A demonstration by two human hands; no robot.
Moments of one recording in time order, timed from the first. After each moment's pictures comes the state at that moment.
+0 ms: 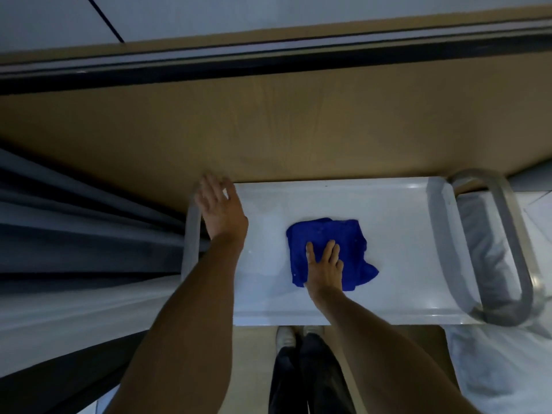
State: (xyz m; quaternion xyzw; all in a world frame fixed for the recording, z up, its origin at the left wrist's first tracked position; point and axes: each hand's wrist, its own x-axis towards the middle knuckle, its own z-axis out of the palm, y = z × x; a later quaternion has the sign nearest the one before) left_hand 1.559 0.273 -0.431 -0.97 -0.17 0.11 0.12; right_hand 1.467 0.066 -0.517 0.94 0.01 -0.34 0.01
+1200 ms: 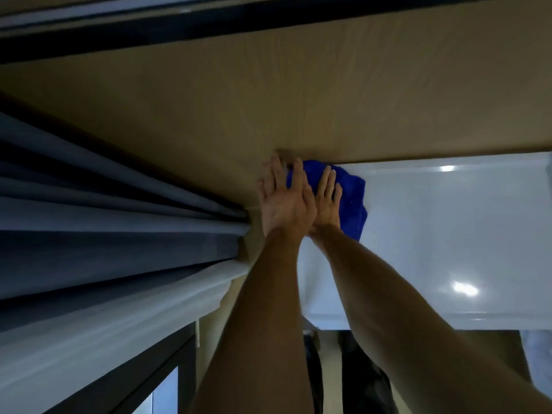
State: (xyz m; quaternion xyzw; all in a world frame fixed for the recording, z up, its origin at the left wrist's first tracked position) left_hand 1.570 0.373 -0.466 -0.99 -0.07 0.10 -0.09; right_hand 1.579 0.290 -0.555 0.97 0.05 -0.21 -0.05
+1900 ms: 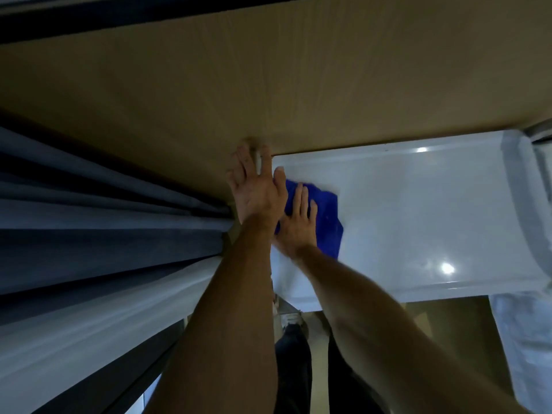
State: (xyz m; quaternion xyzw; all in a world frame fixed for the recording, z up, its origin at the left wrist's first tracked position) left_hand 1.567 0.370 -0.466 -0.99 -0.10 0.08 -0.09; right_hand 1.507 0.280 -0.559 0.97 0.05 -0.21 -0.14
